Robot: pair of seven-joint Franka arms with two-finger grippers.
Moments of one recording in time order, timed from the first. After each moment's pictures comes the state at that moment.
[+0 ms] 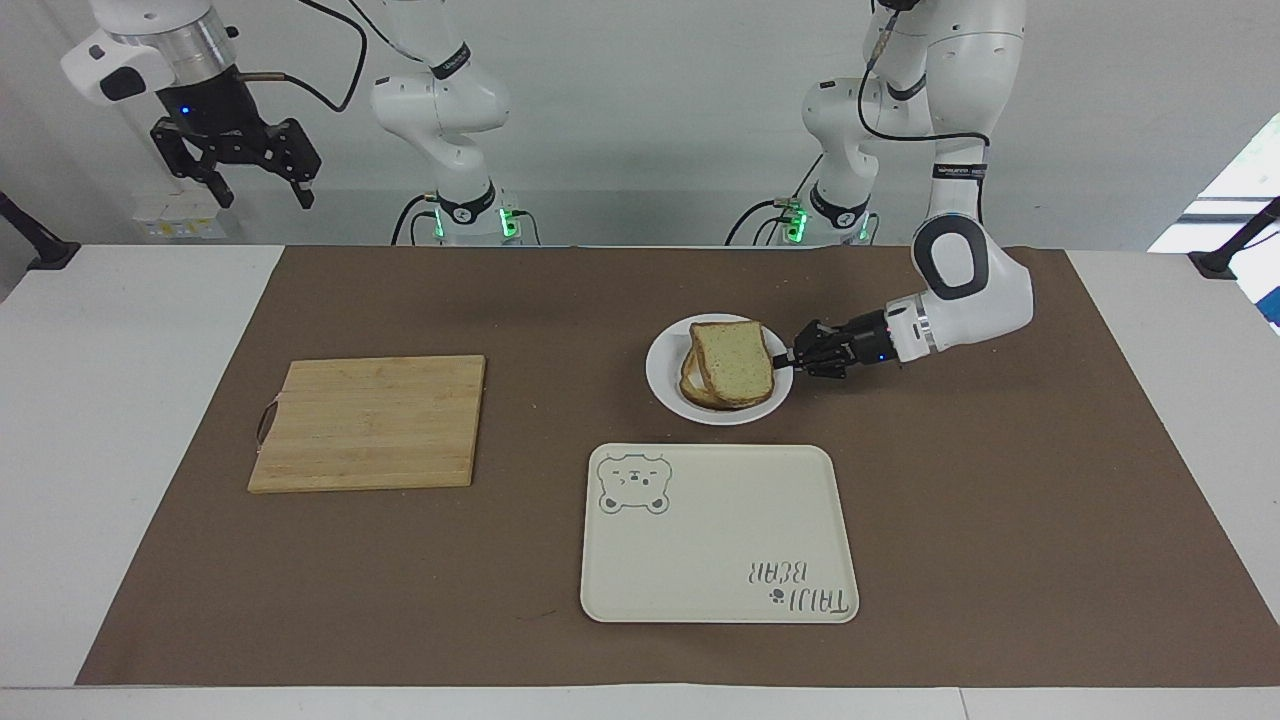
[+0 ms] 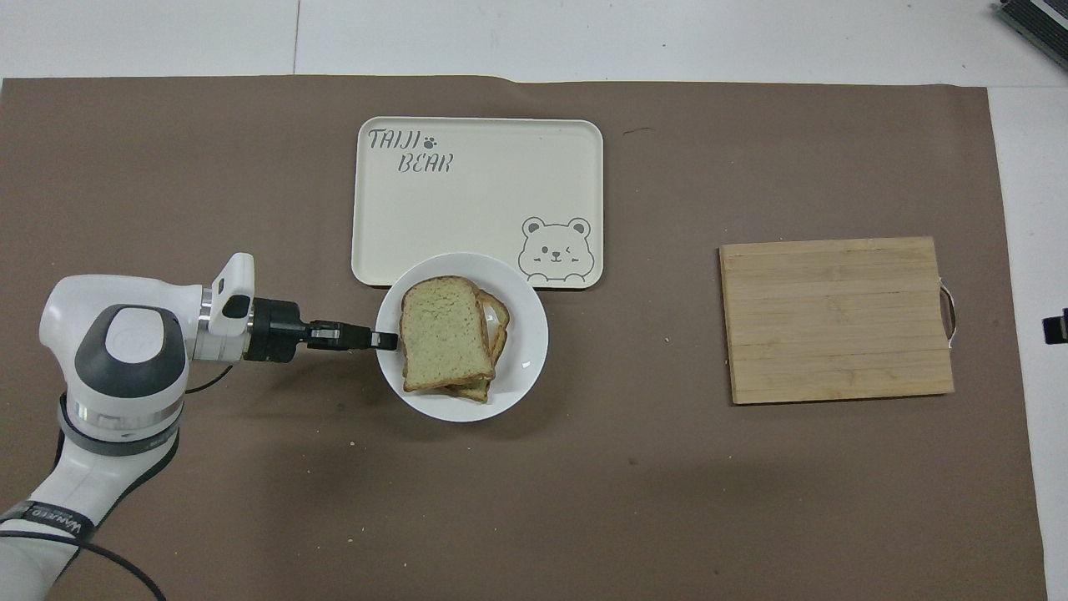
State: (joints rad) left arm -0.09 0.18 -0.02 -2.16 -1.15 1.95 0.70; right arm 0.07 -0.14 -0.19 -1.58 -0.04 1.45 -0.12
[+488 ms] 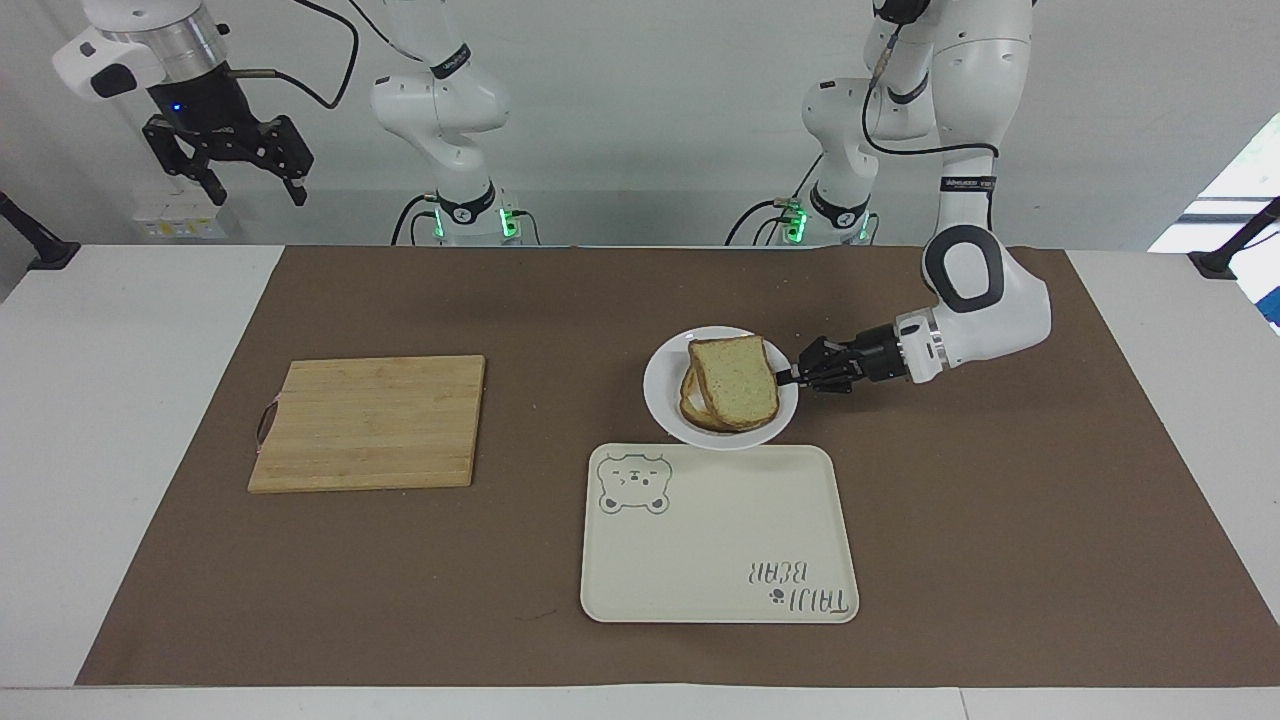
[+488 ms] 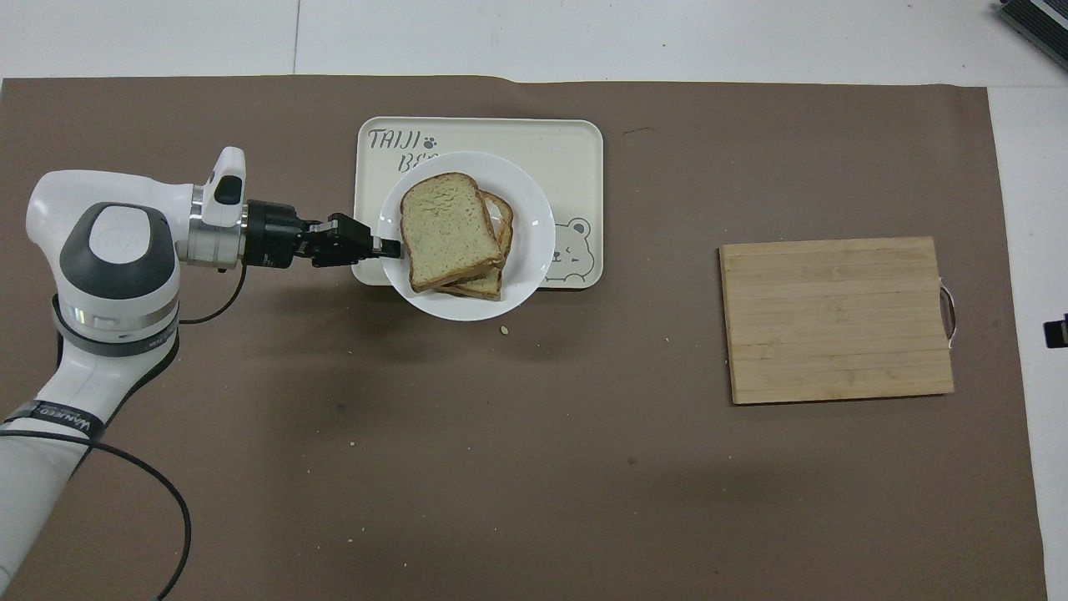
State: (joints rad) left arm -0.08 0.40 -0.02 -1.77 -1.15 1.89 0.41; right arm 0.06 -0.14 -0.17 -1.59 -0.04 1.45 -0.13
